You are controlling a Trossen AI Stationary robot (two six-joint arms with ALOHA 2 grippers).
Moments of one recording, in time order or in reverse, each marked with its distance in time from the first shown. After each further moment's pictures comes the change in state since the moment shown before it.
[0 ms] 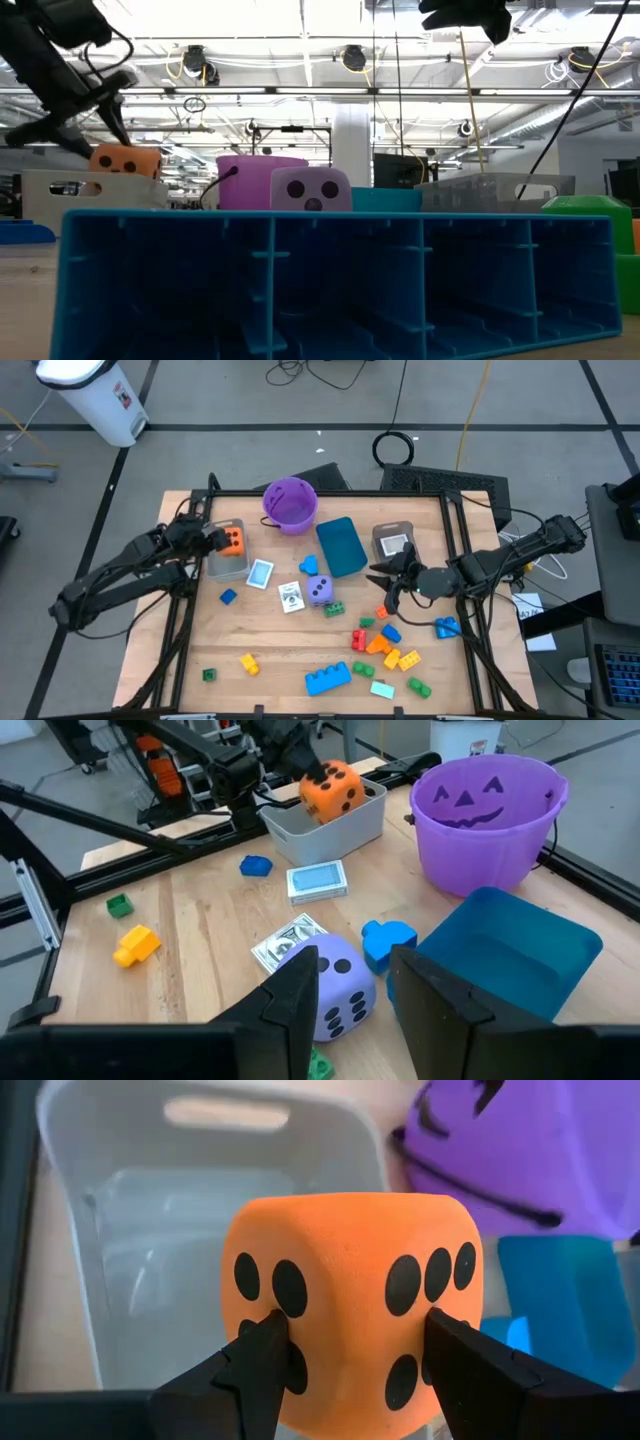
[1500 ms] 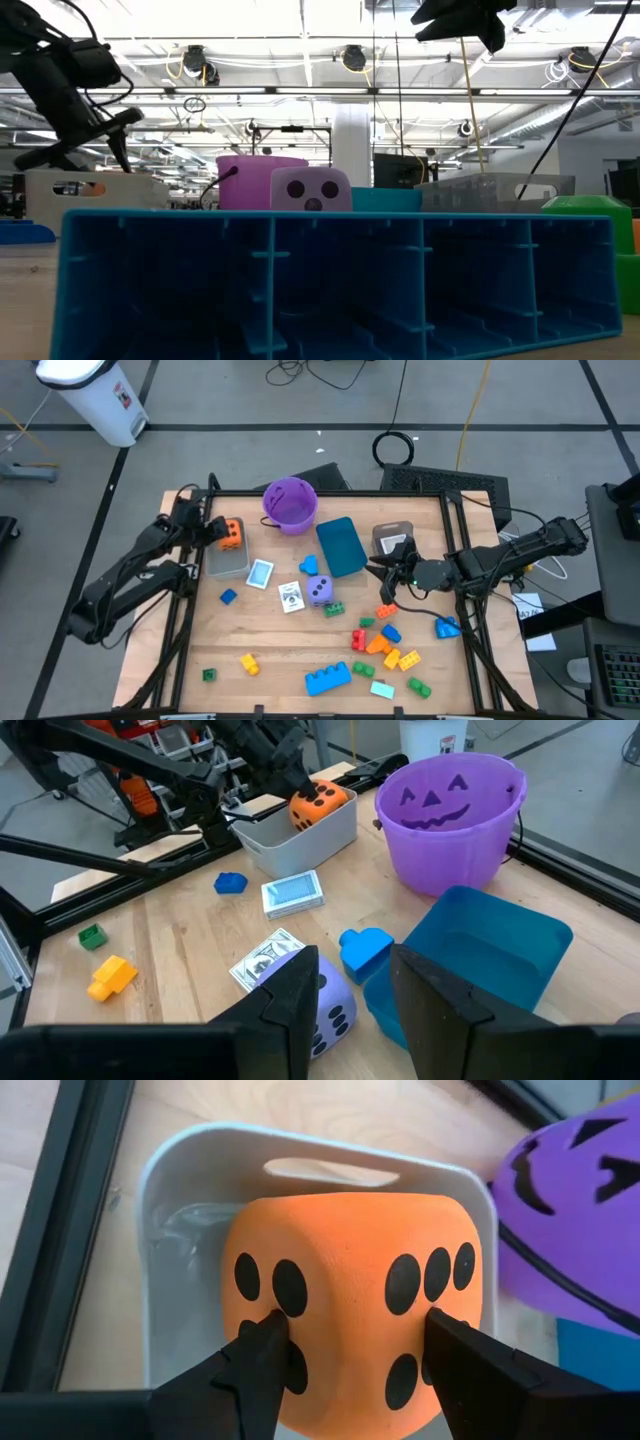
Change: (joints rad) left arm 0.442 0.187 -0.060 0.152 0.223 0.208; right arm -0.066 0.000 0.000 0.000 0.000 0.043
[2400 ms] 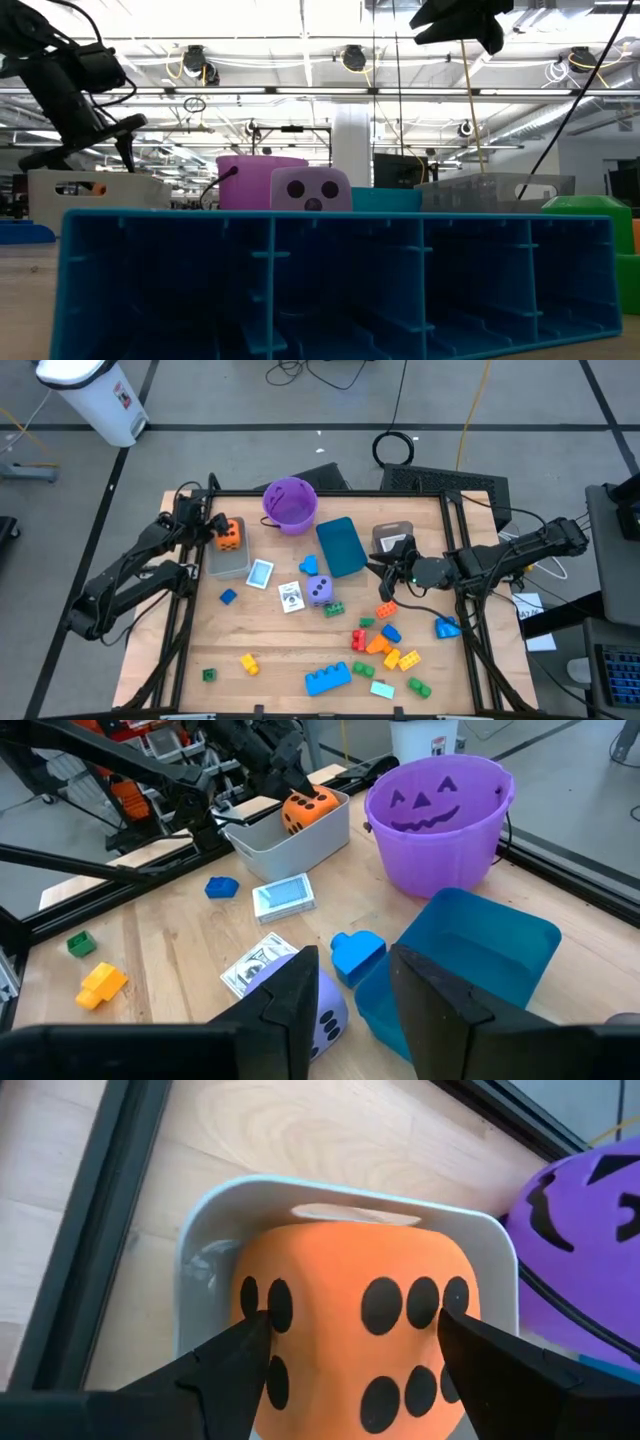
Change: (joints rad) left arm 0.006 0.050 0.001 0.057 -0.067 0.009; right arm -0.021 0.000 0.000 0.000 0.000 0.000
